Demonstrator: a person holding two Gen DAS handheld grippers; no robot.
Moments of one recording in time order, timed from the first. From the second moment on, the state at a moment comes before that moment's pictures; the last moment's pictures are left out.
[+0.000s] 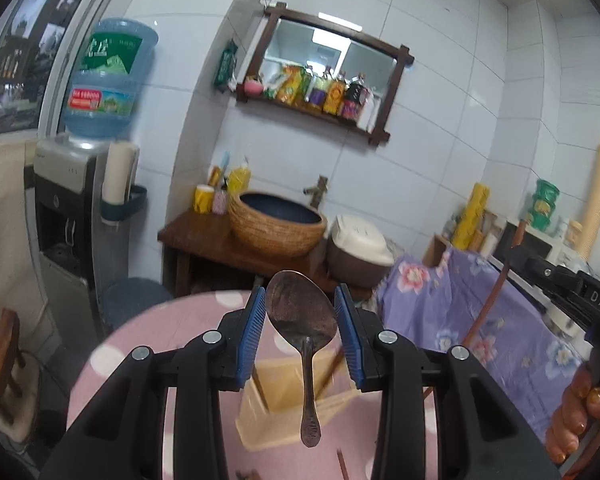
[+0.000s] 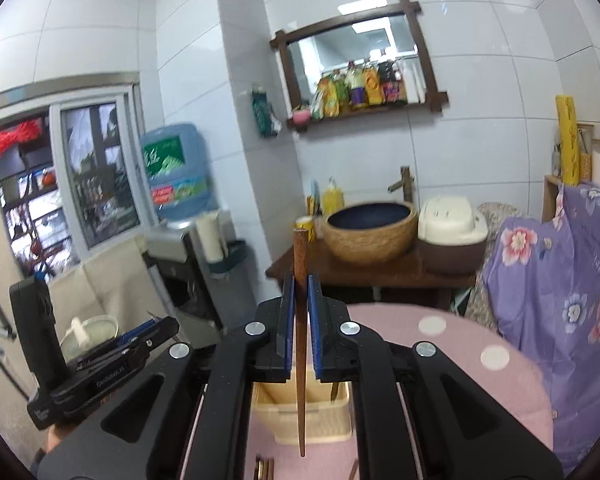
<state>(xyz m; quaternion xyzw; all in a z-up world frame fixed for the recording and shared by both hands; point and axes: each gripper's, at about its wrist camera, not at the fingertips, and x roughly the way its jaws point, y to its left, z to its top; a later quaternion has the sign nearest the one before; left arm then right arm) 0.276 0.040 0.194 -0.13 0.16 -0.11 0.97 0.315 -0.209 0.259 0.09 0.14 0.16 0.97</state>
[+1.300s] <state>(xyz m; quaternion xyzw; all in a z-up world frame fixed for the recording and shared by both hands) 0.260 0.025 0.055 -0.07 0.26 -0.06 0.96 0.335 -0.198 0.085 0.04 0.24 0.10 0.96</state>
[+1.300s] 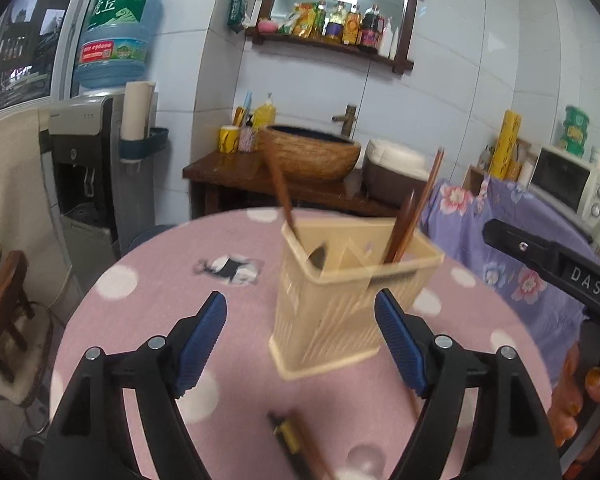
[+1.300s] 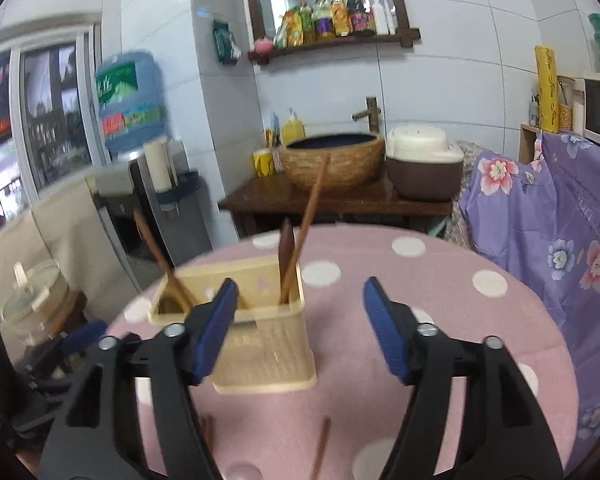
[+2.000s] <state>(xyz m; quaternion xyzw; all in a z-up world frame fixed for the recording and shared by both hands) 0.180 0.005 -0.047 -0.06 0.41 -0.05 0.91 0.240 -0.209 -0.049 -0.02 0.39 0.04 0.92</state>
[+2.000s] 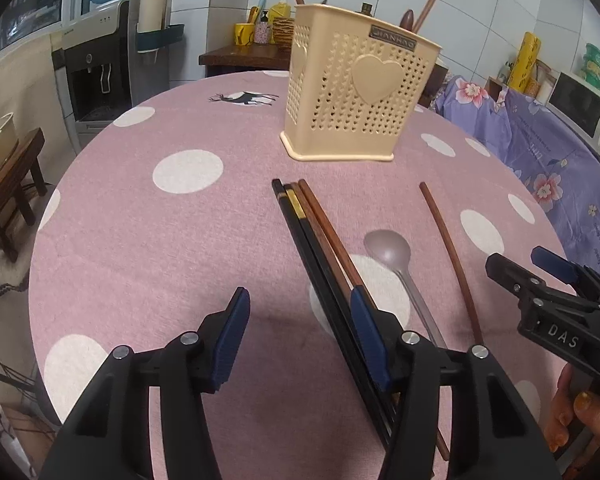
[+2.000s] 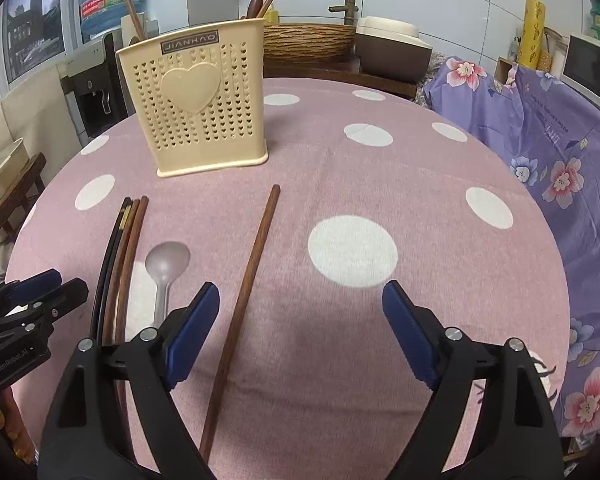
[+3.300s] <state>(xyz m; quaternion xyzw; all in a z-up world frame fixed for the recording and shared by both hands) 0.207 0.008 -0.055 -0.03 0.42 -0.03 0.90 0.245 -0.206 -0.057 -0.02 0.42 0.05 0.90</state>
